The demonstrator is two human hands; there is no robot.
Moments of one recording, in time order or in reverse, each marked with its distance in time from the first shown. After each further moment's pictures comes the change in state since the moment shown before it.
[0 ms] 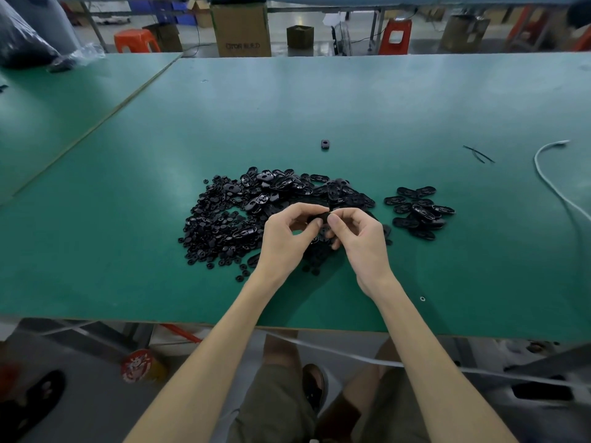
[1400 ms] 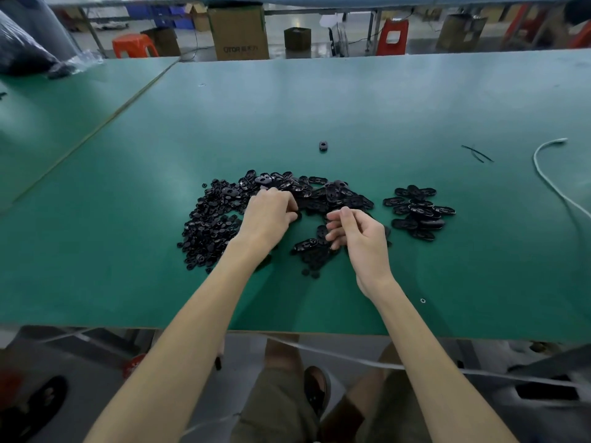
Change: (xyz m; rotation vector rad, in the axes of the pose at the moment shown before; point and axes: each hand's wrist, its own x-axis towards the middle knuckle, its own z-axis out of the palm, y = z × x) left_hand 0.060 0.014 -0.030 0.942 -0.226 -0.117; right_hand 0.008 0.004 0.003 0.011 0.099 0.053
